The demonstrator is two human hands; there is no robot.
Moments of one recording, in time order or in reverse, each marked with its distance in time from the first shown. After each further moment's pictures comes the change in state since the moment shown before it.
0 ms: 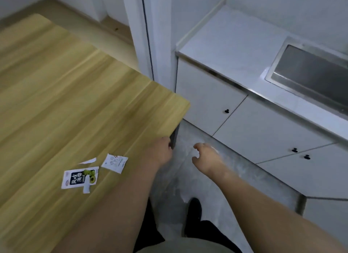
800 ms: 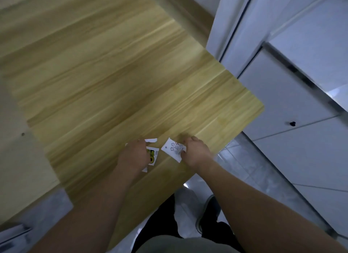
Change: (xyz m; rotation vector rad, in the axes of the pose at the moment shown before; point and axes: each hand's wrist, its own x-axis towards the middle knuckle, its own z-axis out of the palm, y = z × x) left_hand -0.096 -0.269 -0.040 -0.135 0.030 -0.479; right_hand 0.059 -0.226 0.128 -0.236 -0.154 -0.227
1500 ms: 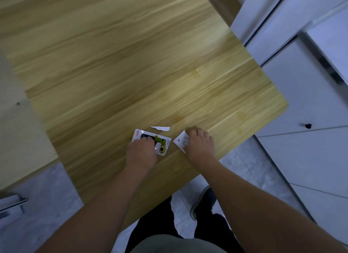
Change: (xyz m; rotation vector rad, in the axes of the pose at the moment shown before) left_hand 0.000 -0.032 0.038 0.267 0.085 0.007; right_hand 0.026 -0.026 0.050 -0.249 0.109 -0.001
